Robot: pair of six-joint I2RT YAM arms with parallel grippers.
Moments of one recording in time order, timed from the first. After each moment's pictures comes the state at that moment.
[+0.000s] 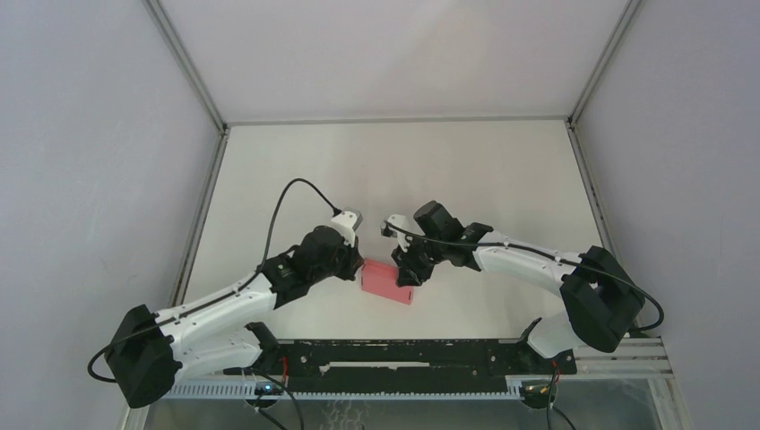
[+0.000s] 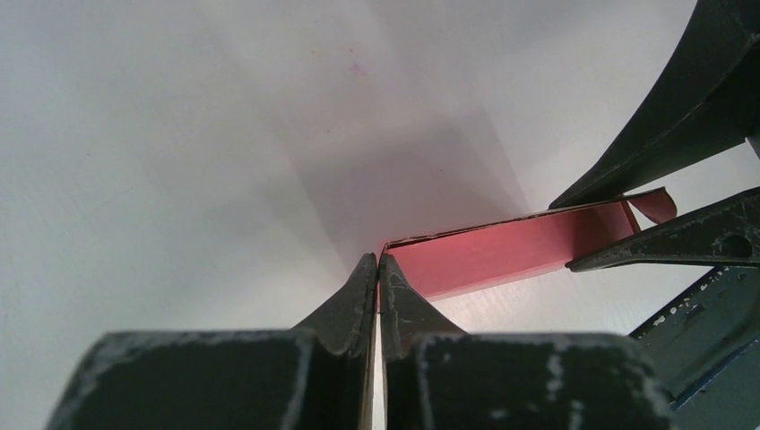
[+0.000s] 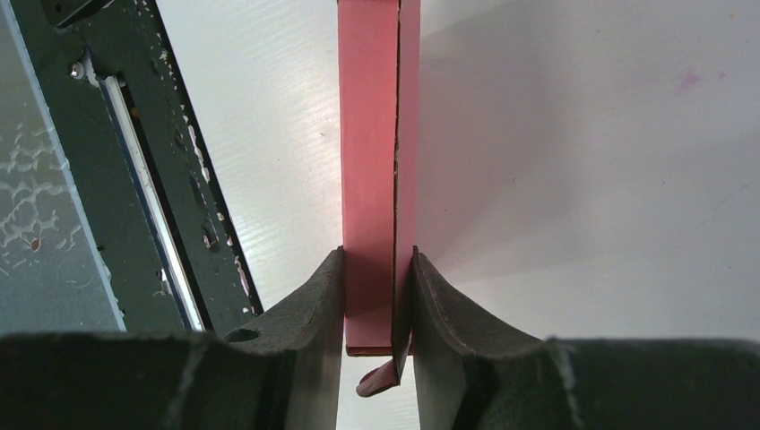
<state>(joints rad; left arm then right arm) -0.82 1.03 0.57 -0.17 -0.10 -0.36 0.79 1.45 0.86 -0.34 -0.52 -0.12</state>
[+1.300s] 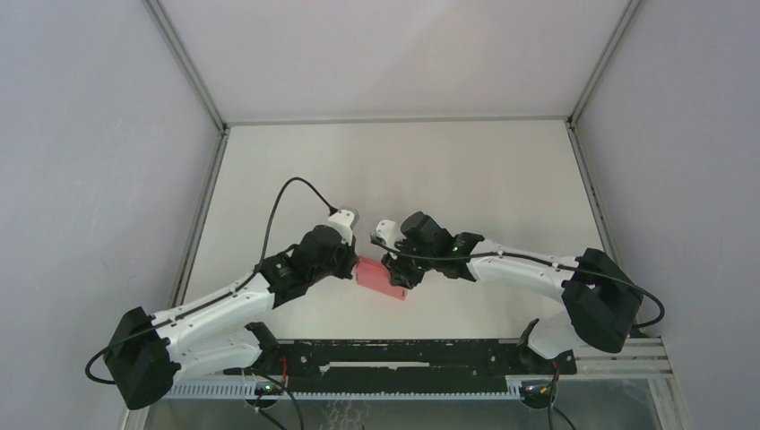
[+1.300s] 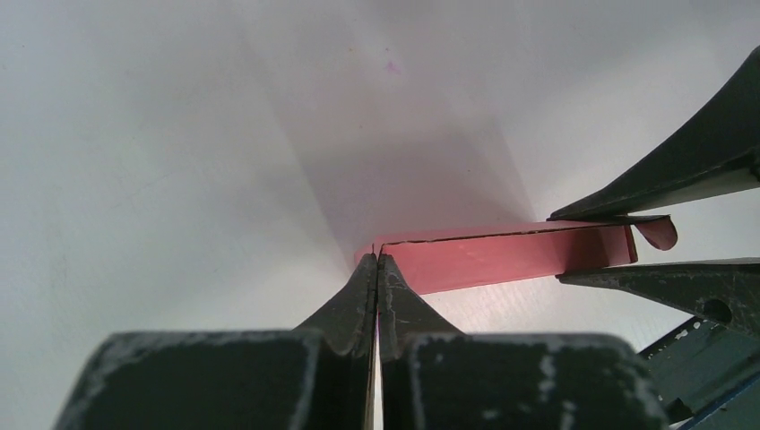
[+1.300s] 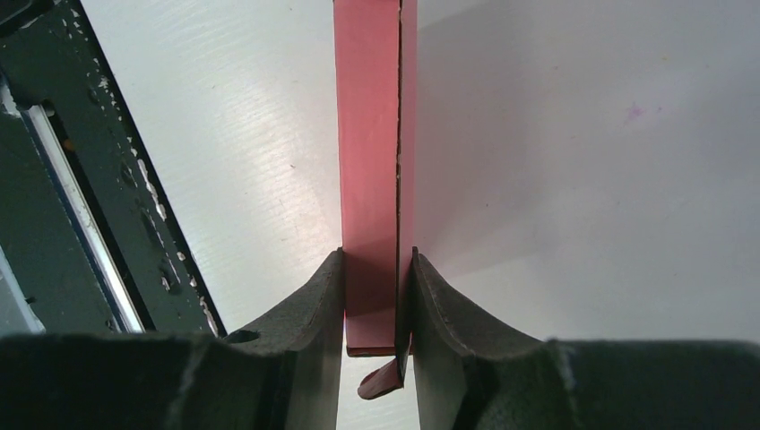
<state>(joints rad) -0.83 1.02 0.59 -0.24 -0.17 -0.37 0.92 1.45 0.86 -0.28 -0.29 -0.09</state>
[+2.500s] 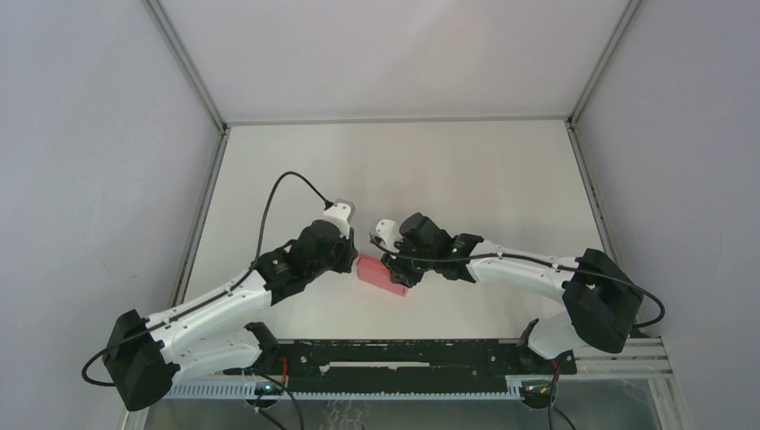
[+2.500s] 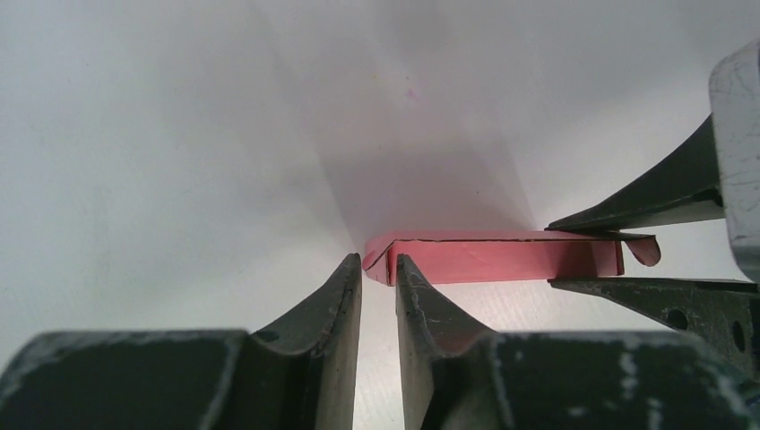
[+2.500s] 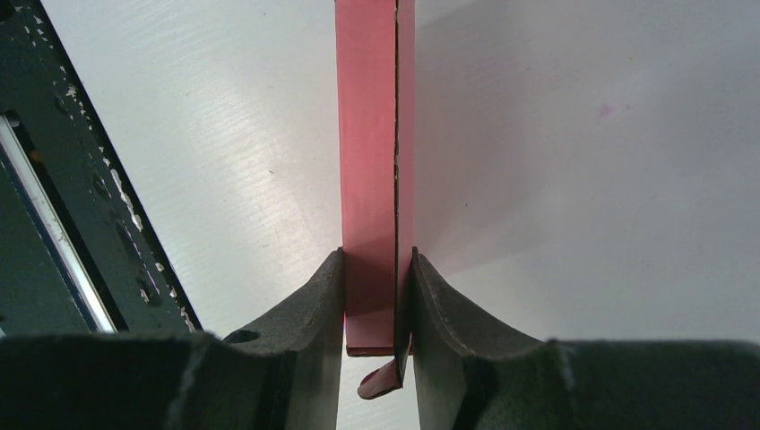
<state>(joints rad) -0.83 1.01 0.65 -0.30 -0.23 -0.38 0.93 1.45 0.86 -0.27 -0.22 -0.09</state>
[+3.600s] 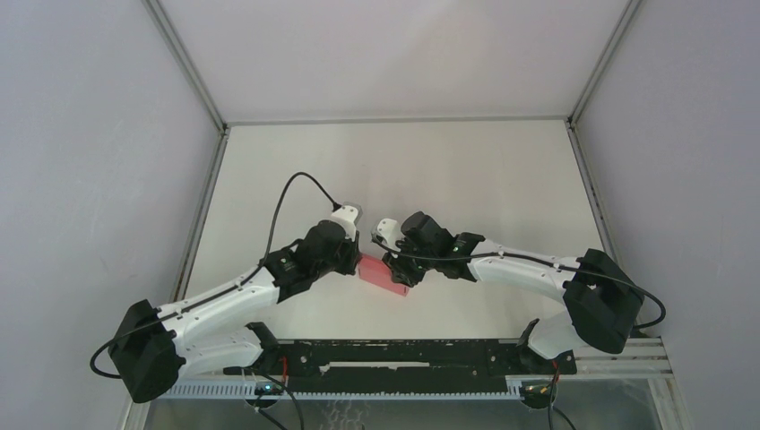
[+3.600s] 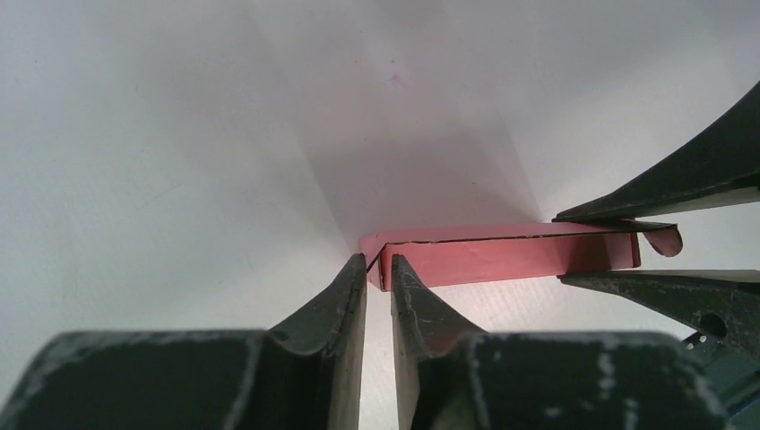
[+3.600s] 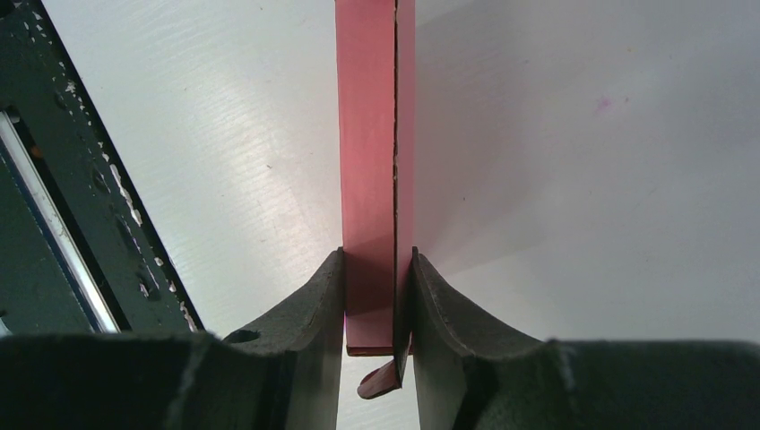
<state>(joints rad) -0.82 1.07 0.64 -0.24 -0.18 -0.36 0.92 1.44 0.86 -0.28 -0.24 -0.09</state>
